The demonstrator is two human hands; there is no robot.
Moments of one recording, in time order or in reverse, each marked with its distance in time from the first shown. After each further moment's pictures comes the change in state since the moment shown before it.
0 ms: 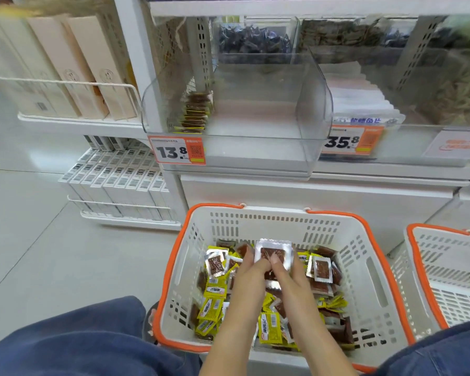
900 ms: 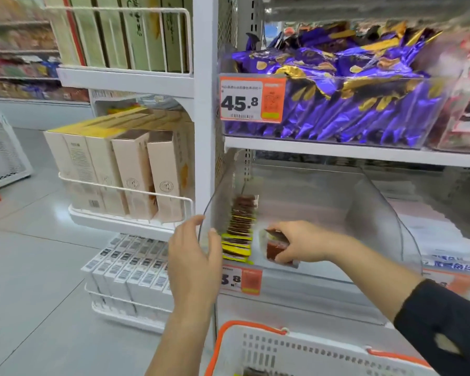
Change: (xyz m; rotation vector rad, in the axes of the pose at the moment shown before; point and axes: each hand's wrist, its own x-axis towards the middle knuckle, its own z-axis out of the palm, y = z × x) left_hand 0.113 0.216 -0.119 0.546 0.749 0.971; right_hand 0.206 -0.239 0.123 -1.604 -0.449 -0.472
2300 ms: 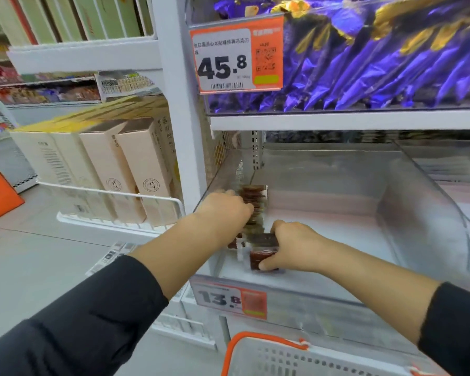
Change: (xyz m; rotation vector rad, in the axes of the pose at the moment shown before) left_hand 0.101 0.020 0.076 1.251 -0.895 0.812; right_hand 0.054 0.000 0.034 0.110 0.017 0.037
